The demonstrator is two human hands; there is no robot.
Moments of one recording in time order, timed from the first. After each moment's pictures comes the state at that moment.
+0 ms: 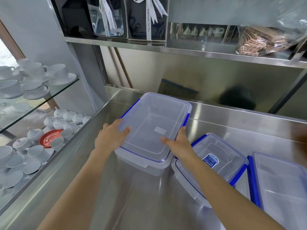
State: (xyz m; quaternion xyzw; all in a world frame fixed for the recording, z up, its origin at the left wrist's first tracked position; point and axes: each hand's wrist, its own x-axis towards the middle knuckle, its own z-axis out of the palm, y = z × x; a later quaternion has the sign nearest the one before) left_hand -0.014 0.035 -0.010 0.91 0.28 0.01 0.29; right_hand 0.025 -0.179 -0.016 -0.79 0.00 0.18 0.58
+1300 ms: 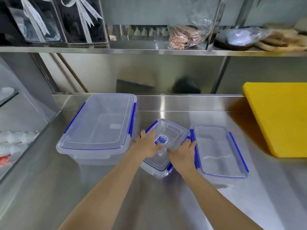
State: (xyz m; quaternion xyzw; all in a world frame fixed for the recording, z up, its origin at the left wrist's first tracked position) left_hand -0.009 -0.181 -0.026 0.97 -0.03 -0.17 0.16; right_hand -0.052 -0.304 -0.039 -0.87 0.21 0.00 0.45
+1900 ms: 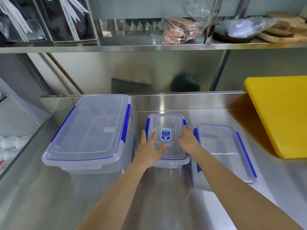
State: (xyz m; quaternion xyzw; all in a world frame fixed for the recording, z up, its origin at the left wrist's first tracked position) left_hand 0.004 -0.201 -0.058 0.94 0.00 -0.14 0.32; right_hand 0.027 -0.350 -0.040 -0.89 0.13 0.09 0.43
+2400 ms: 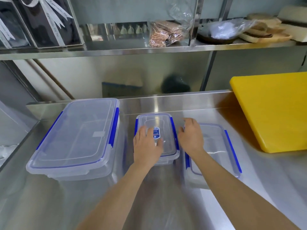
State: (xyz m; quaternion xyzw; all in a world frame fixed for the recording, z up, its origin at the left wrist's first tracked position) left_hand -0.002 -0.241 -0.038 0.95 -0.04 0.07 0.29; right_hand 0.013 -0.382 -0.024 -0.93 0.14 -0.15 0.32
